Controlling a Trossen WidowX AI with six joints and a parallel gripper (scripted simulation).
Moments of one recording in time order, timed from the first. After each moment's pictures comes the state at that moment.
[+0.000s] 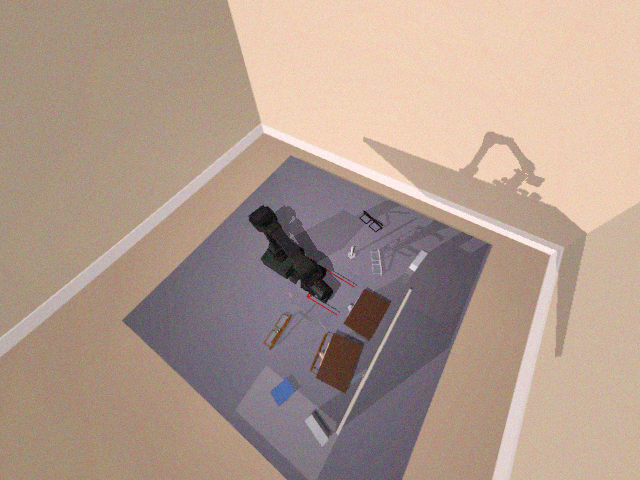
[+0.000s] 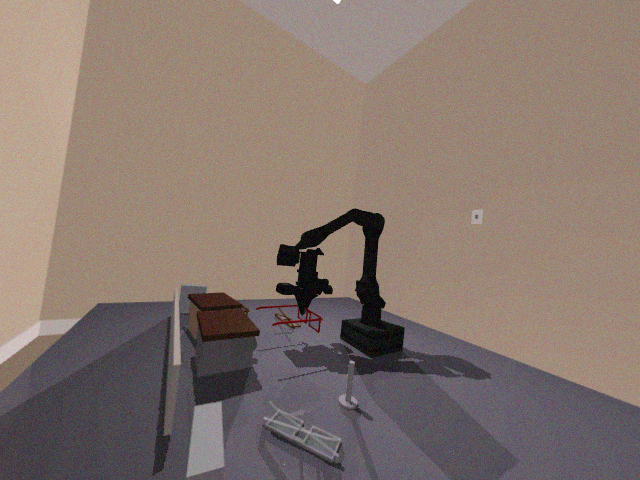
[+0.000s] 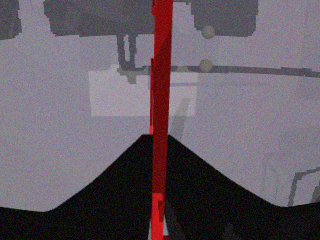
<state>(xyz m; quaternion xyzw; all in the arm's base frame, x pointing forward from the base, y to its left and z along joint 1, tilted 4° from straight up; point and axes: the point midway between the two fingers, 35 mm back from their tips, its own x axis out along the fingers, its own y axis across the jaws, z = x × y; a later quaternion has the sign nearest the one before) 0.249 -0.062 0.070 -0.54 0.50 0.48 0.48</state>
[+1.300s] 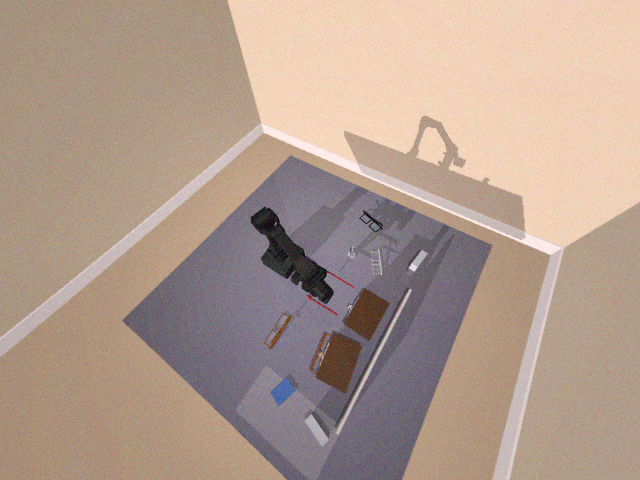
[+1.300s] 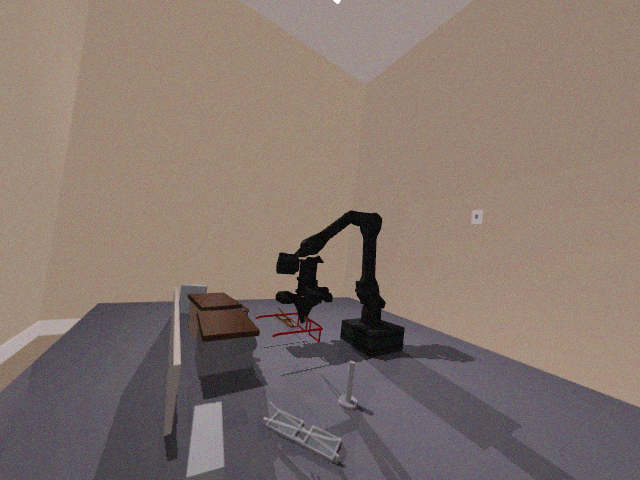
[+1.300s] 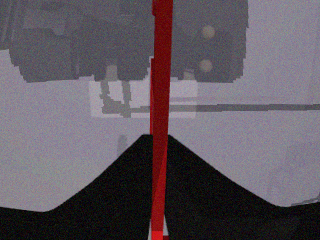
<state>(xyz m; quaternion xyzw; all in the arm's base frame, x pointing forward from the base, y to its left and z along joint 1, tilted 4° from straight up) 0.249 -0.059 0.044 -0.54 0.50 0.48 0.48</state>
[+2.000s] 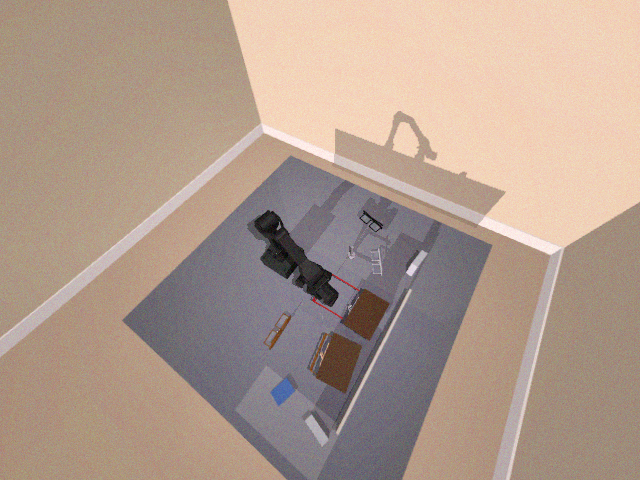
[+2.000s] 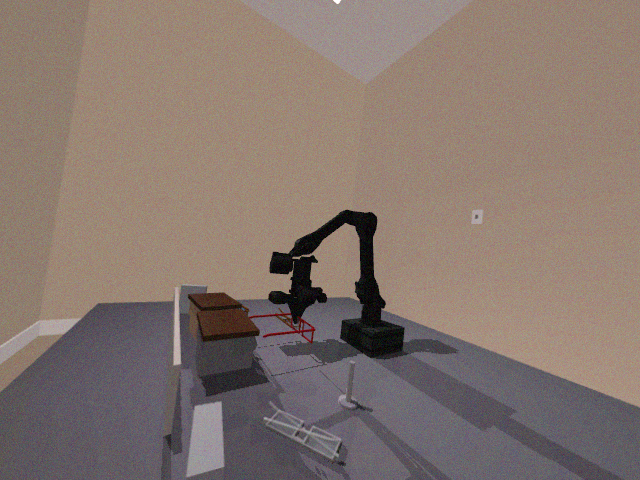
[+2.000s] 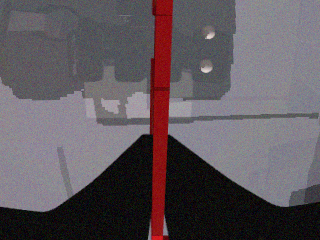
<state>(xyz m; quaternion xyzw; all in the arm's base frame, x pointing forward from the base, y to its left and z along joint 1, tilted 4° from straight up) 0.274 -0.057 0.045 -0.54 0.49 0.48 0.48</state>
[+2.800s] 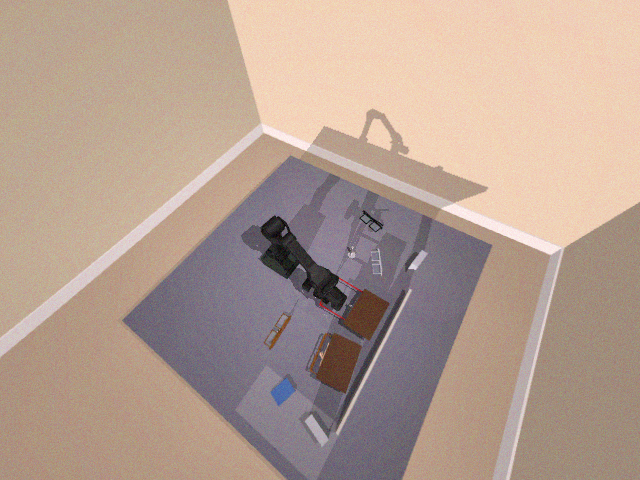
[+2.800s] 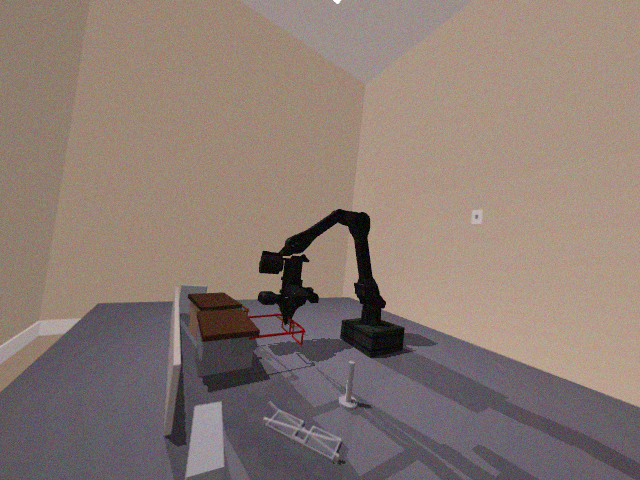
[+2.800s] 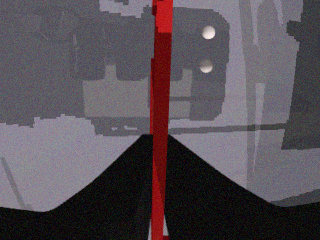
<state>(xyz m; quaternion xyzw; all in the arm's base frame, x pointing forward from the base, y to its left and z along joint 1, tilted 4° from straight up) 0.308 -0.054 0.047 -0.54 0.50 0.48 0.48</state>
